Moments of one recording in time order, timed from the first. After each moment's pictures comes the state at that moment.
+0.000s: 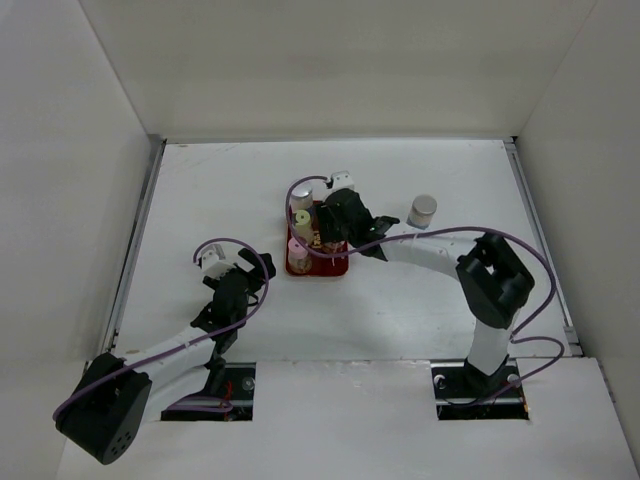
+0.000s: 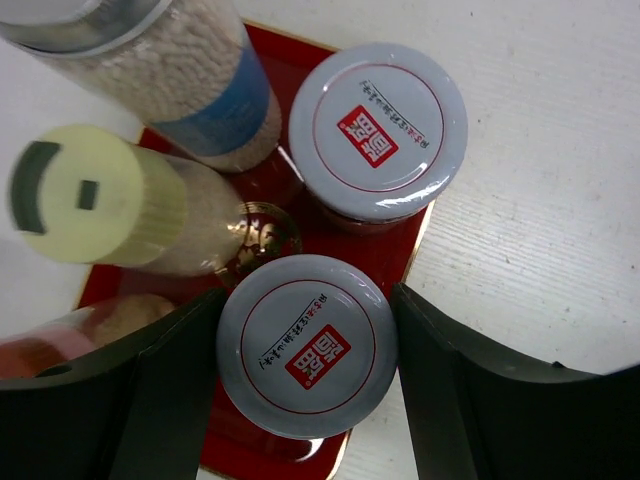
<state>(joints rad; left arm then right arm) -0.53 0.93 0.06 0.53 -0.54 -0.87 0.79 1.81 1.25 -0.07 0.34 0.32</state>
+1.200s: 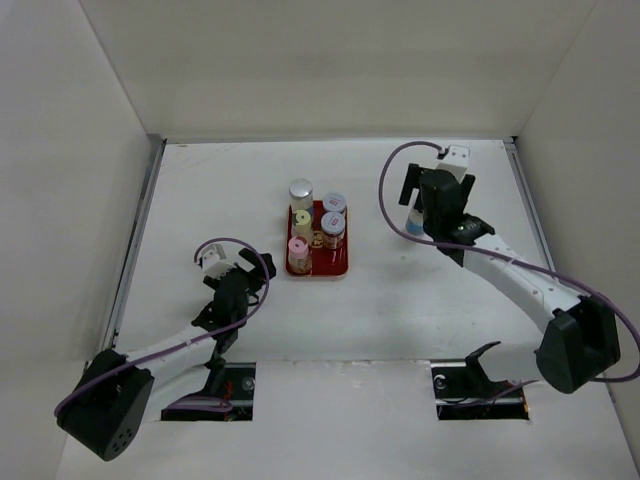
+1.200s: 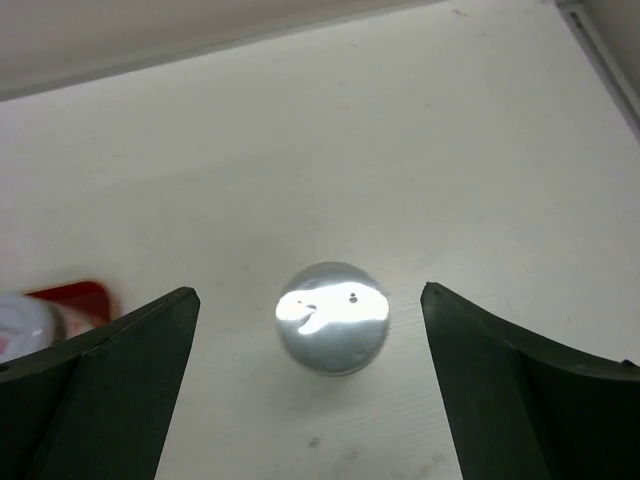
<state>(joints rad) -0.53 0.95 0.06 0.54 -0.54 -0.87 0.50 1.31 1.01 -0.08 0.63 0.32</state>
